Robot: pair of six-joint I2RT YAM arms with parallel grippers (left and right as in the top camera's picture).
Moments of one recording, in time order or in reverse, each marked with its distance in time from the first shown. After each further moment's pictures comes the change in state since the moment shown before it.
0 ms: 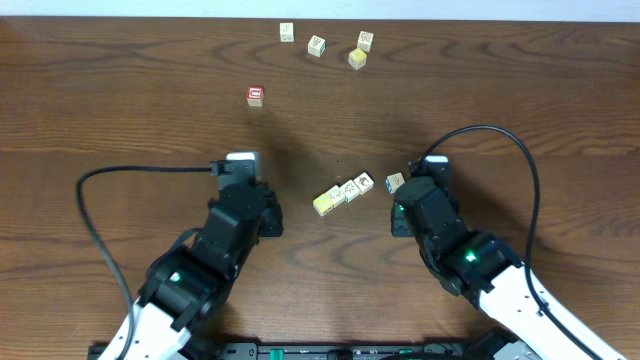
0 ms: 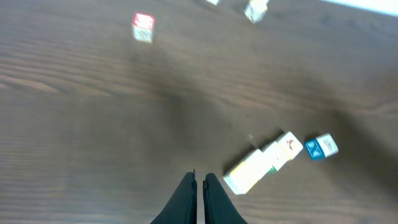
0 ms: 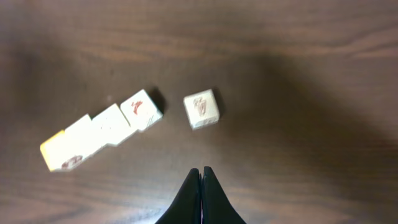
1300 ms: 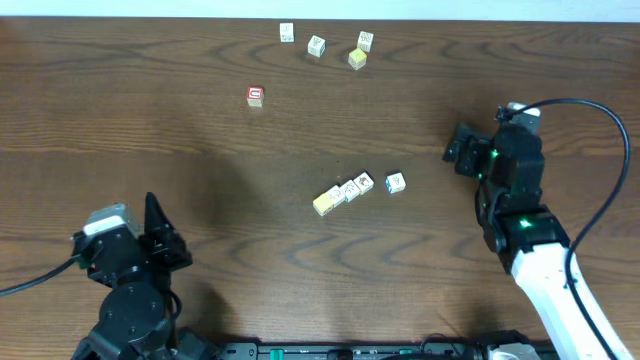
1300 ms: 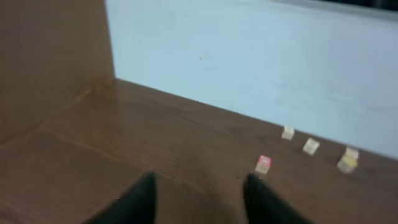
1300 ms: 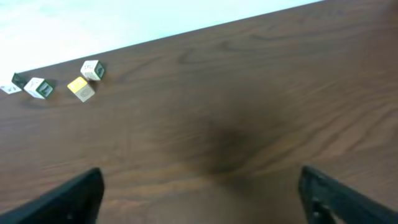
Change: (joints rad) left arm 0.000 -0.521 0.045 -0.147 -0.571 0.188; right arm -0.503 0.058 0.000 0.418 -0.139 -0.236
